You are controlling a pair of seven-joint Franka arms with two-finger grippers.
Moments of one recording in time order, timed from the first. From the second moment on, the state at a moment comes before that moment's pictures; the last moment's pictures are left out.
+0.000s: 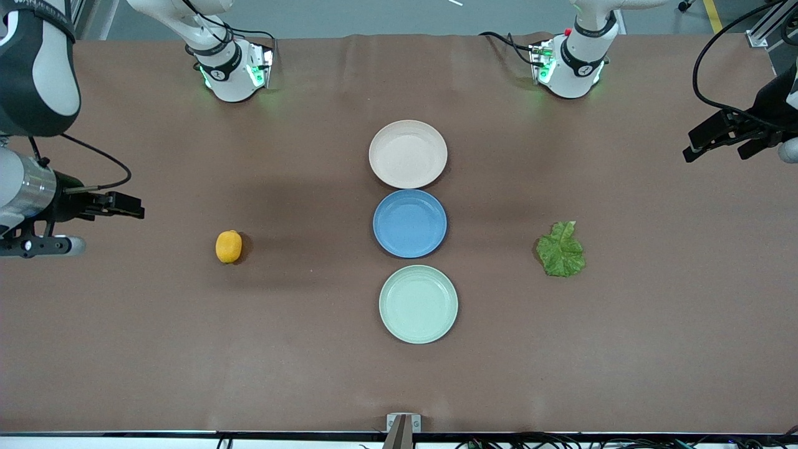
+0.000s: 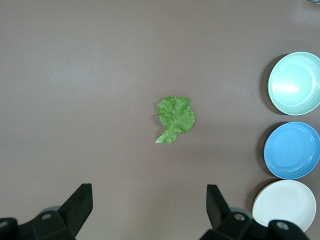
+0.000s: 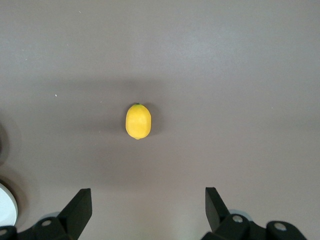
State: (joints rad) left arm -0.03 -0.05 0.00 -1.58 -0.07 1.57 -0.11; right arm 0.00 0.19 0.01 -1.52 0.01 1.58 -0.01
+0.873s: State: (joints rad) left arm -0.03 -0.05 -0.01 -1.58 -0.07 1.57 -0.11; right arm 0.00 -0.08 0.01 -1.83 0.01 1.70 -0.01
